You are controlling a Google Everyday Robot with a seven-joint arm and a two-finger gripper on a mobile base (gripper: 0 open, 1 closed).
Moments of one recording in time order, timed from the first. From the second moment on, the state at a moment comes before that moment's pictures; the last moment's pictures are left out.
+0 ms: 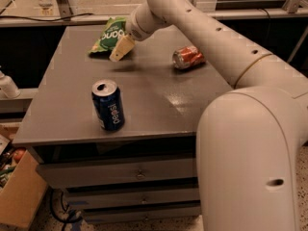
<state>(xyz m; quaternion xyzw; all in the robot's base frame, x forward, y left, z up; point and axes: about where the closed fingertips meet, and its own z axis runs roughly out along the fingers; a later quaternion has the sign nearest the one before) 0.814 0.097 0.876 -0.57 0.70 0.09 0.43</state>
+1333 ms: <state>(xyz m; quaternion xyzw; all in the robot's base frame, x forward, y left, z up) 0.827 0.103 0.855 -0.53 0.72 0.09 0.44</state>
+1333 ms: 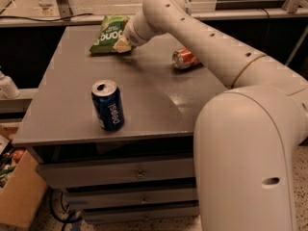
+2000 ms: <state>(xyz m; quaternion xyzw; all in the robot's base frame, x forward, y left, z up) 0.821 0.103 0.871 -0.53 0.71 0.08 0.45</state>
